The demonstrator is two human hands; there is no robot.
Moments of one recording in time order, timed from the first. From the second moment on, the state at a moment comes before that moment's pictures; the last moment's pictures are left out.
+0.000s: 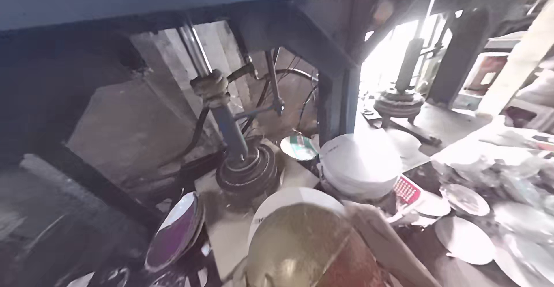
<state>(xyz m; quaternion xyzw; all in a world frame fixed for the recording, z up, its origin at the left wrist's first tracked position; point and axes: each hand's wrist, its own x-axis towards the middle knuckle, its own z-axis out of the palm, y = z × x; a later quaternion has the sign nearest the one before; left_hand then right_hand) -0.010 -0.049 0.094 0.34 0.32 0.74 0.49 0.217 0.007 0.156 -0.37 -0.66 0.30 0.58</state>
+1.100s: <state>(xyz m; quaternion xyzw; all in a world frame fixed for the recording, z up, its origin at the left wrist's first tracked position) -0.038 -0.075 0.074 0.29 0.39 0.71 0.51 0.186 0.008 0.135 -0.49 -0.72 0.24 0.43</state>
